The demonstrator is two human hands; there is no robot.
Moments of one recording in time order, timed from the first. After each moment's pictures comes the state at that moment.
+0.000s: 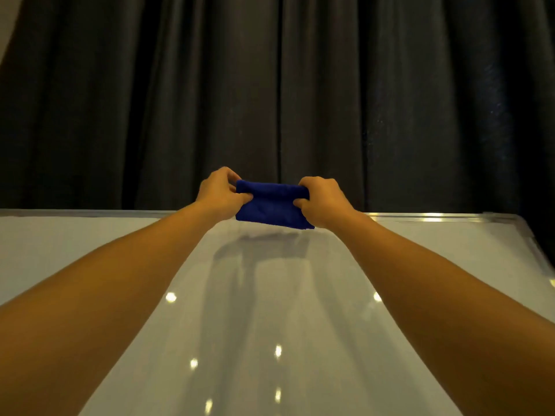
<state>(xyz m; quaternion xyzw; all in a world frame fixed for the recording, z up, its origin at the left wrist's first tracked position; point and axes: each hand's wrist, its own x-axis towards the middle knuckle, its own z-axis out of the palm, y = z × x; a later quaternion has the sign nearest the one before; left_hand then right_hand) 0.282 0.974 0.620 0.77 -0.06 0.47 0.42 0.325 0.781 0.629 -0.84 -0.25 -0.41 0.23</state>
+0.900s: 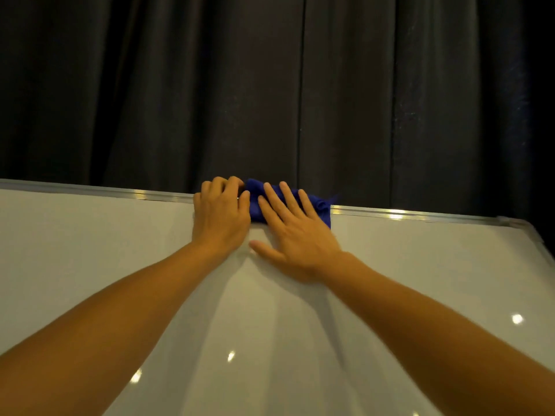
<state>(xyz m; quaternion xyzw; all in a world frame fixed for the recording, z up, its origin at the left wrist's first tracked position) 0.393 1.029 0.562 0.72 -0.09 0.65 0.22 0.399 0.859 0.553 -0.79 -0.28 -0.52 -0.14</state>
